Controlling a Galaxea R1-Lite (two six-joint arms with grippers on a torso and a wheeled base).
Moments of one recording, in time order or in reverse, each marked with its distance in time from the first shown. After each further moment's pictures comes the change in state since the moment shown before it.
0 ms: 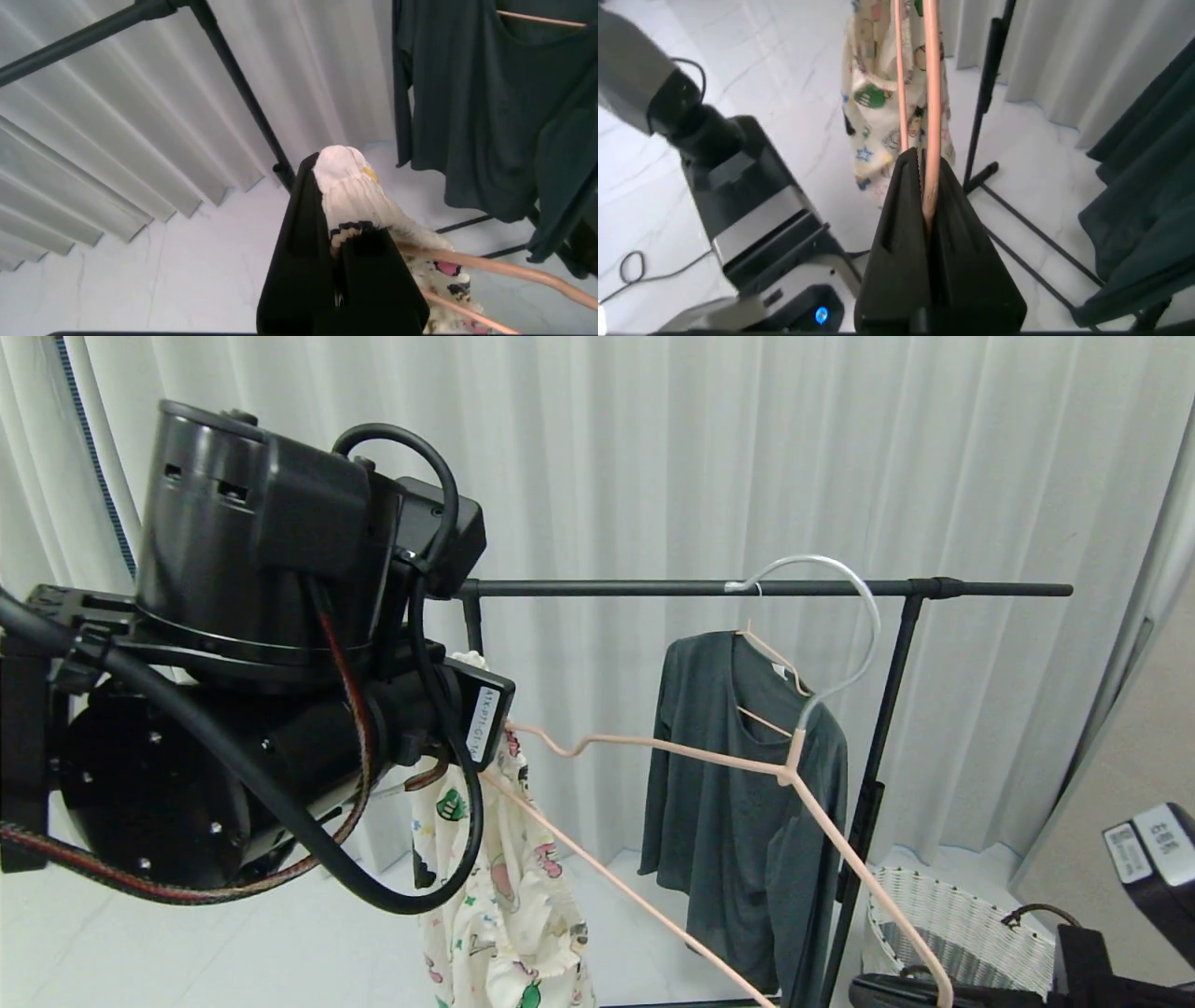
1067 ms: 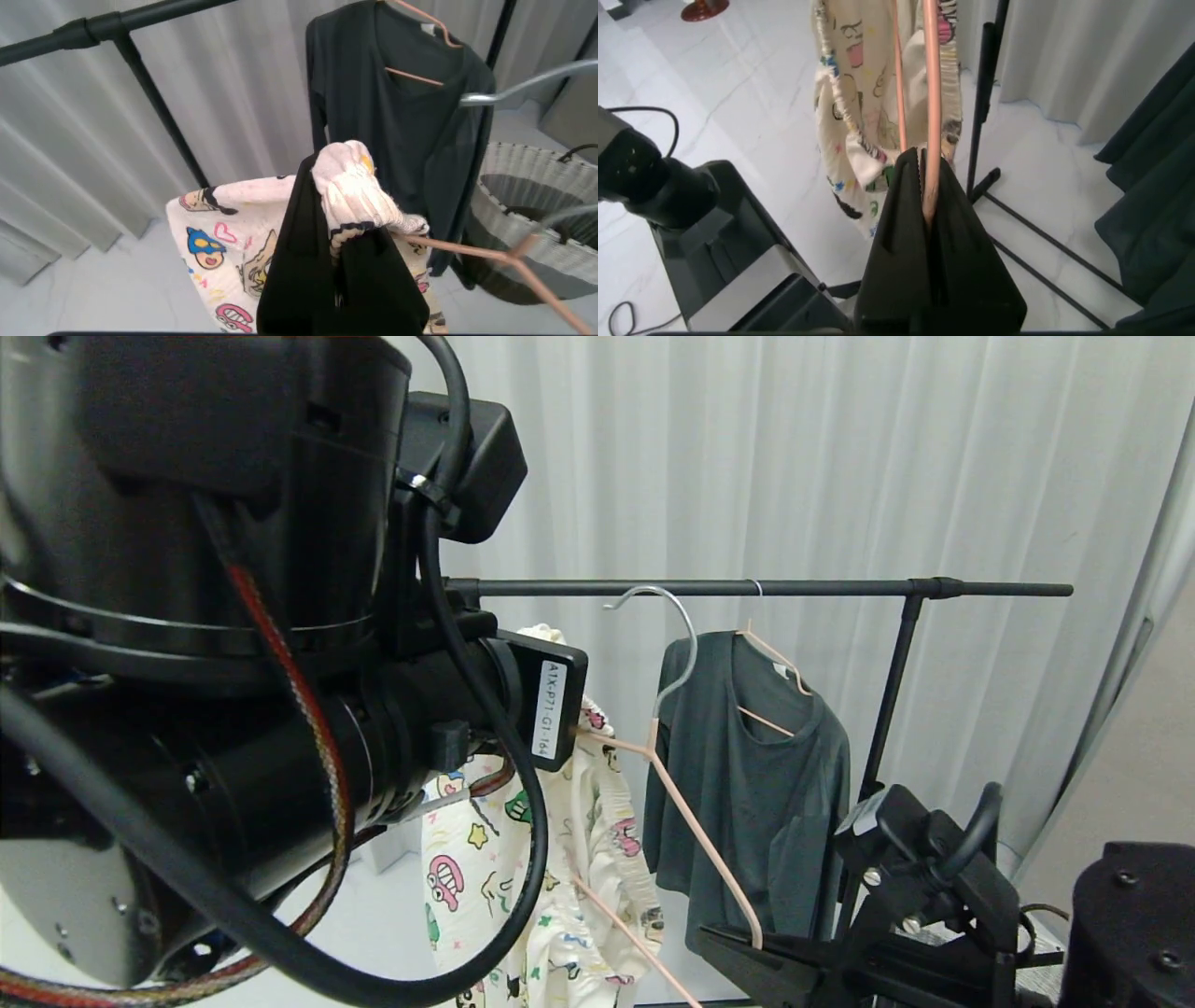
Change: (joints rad) left arm -0.174 0.002 -0.086 0.000 -0.007 -0.136; right arm -0.005 0.348 -0.059 -0.275 -0.053 0.063
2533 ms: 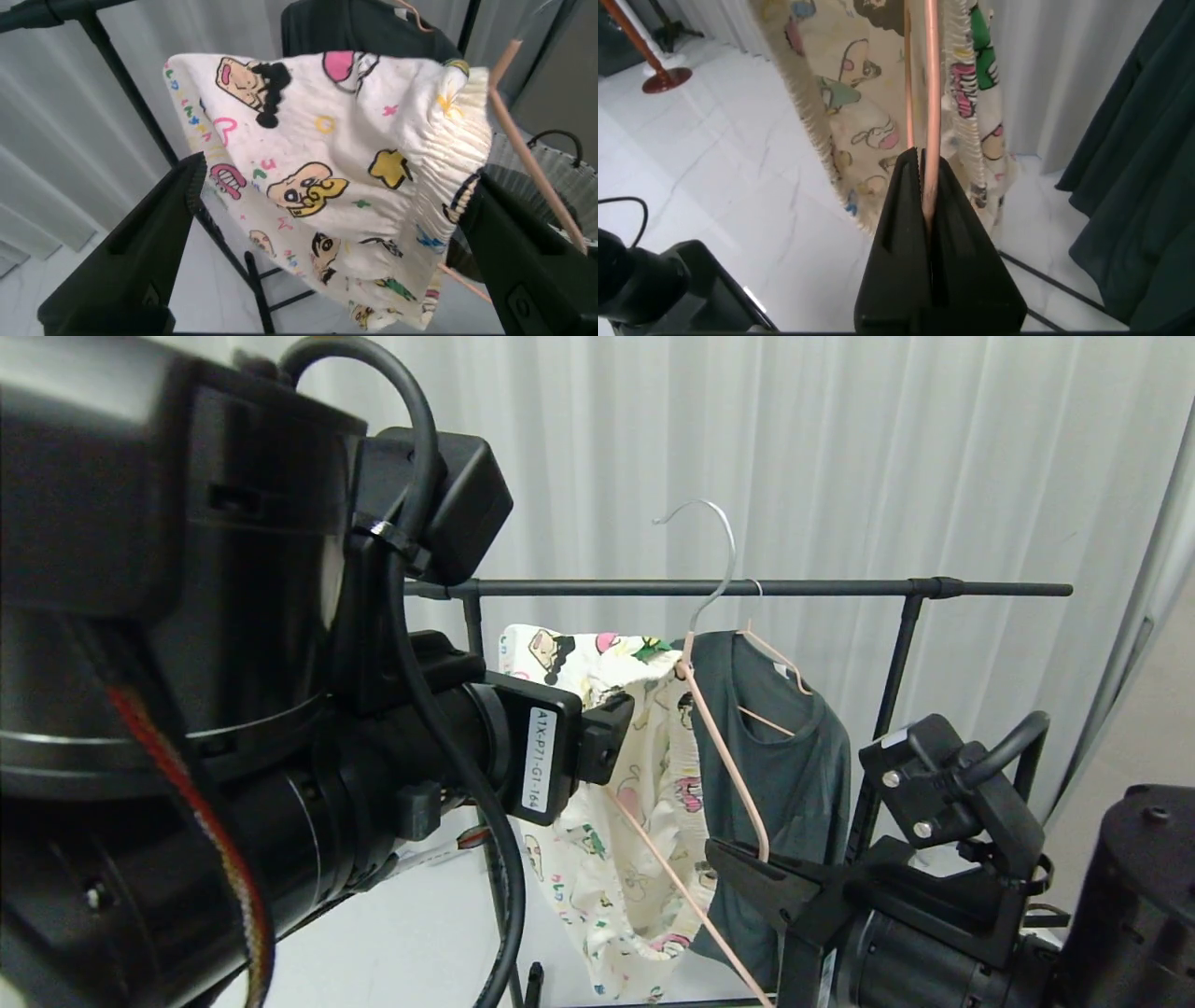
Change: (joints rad) left arm -0.047 -0.044 0.070 0.002 -0.015 -0.059; right arm -0.013 0.007 -0.064 -0.054 -0.157 -0.001
